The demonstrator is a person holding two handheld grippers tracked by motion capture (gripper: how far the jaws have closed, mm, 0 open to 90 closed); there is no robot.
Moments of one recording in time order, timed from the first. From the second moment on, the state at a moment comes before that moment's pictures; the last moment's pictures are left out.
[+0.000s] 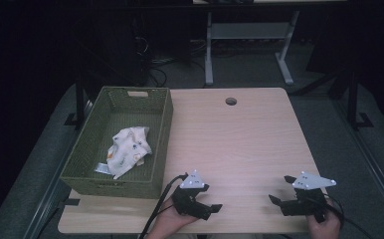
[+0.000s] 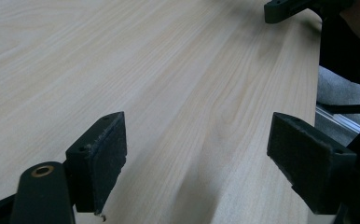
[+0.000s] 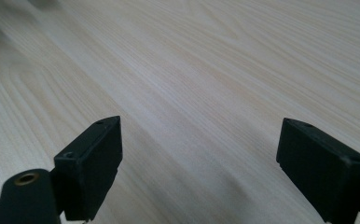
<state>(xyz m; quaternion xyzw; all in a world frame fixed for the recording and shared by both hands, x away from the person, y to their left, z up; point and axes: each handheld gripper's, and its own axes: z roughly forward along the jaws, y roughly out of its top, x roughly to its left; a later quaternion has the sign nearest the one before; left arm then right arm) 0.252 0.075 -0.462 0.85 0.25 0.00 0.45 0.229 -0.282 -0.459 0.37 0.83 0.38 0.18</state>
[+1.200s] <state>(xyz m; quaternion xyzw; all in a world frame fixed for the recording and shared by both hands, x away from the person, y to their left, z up) 0.300 0.113 -0.360 0.85 0.21 -0.07 0.49 0.228 -0.276 -0.460 0.36 0.83 0.37 0.18</state>
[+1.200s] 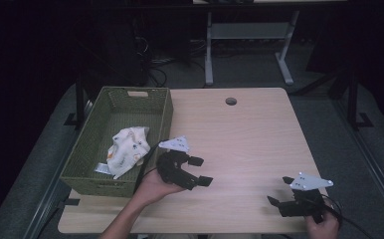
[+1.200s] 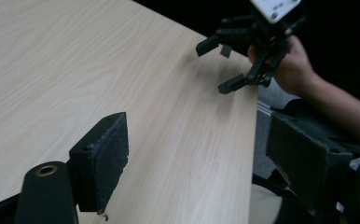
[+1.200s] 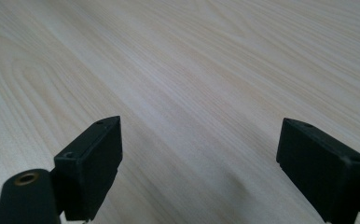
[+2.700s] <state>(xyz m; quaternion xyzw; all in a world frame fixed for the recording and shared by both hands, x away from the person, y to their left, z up) 0.340 0.257 -0.327 0.82 0.31 -0.01 0.47 0.227 -0.279 -0.459 0.37 0.83 0.37 0.19</state>
